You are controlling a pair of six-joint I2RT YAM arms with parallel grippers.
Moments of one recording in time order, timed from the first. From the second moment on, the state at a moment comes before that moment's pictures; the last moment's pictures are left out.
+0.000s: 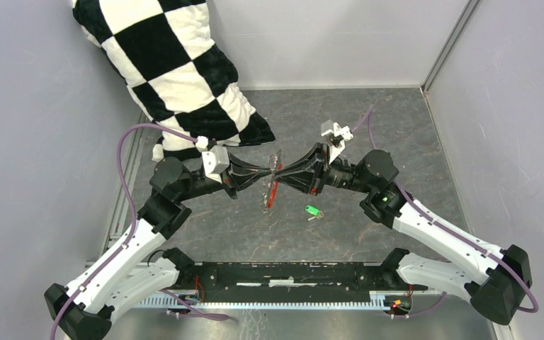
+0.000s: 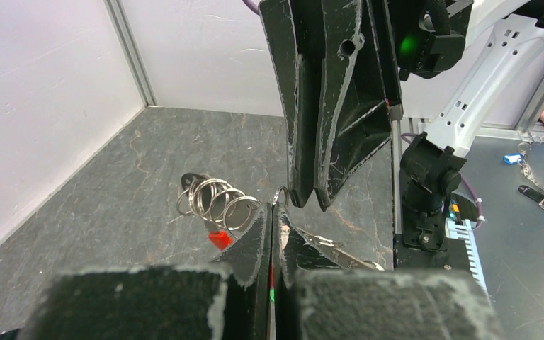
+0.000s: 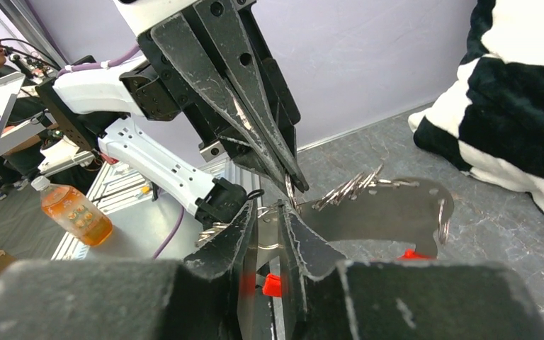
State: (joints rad) left arm -0.62 0.78 0.75 0.23 0.69 -0.04; right arm 0.78 1.01 0.80 0.45 -0.60 0.47
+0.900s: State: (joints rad) left arm -0.62 0.79 0.76 0.22 0.69 -0.04; right arm 0.79 1.04 0.74 0.57 -0.60 0.55
